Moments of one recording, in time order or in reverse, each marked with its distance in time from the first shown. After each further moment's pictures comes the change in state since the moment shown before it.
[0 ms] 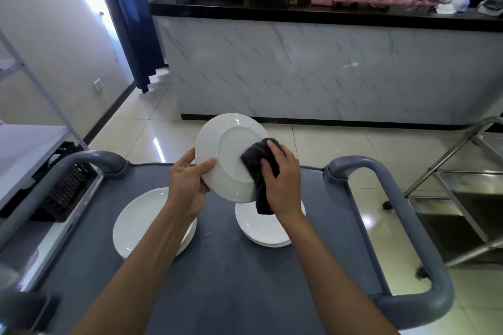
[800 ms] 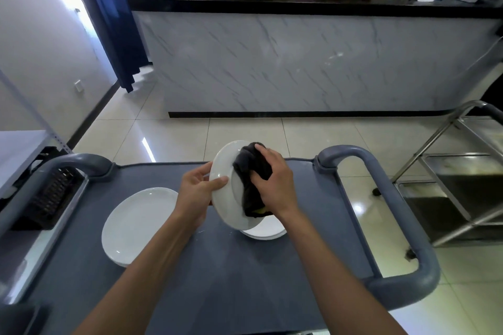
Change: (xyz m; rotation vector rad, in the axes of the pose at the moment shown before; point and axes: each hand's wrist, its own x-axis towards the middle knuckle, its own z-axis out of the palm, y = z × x) left_hand -0.013 -0.035 0.006 0.310 -0.156 -0.043; right_hand -0.008 0.007 -0.015 0.028 -0.140 0.069
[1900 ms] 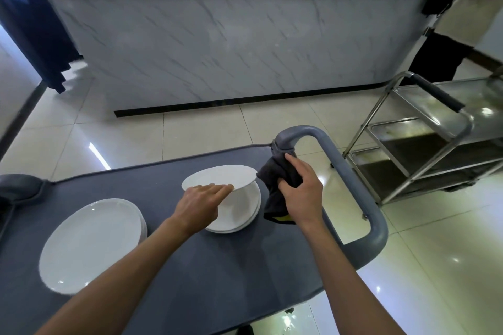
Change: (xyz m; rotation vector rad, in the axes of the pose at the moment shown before) left_hand 0.042 -0.083 0.037 1.468 -0.462 0.960; right_hand -0.059 0.055 -0.101 -0.039 0.306 0.291
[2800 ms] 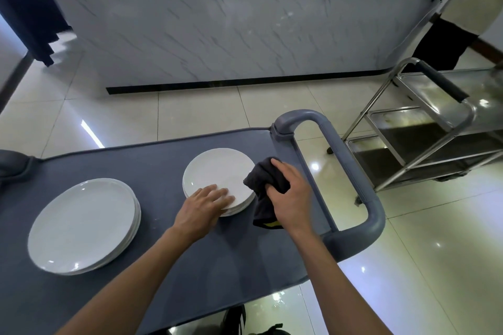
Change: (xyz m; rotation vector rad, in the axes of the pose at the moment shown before) left_hand -0.045 0.017 0.062 -0.056 -0.194 -0.096; right_hand -0.031 0.023 0.018 -0.048 -0.096 0.022
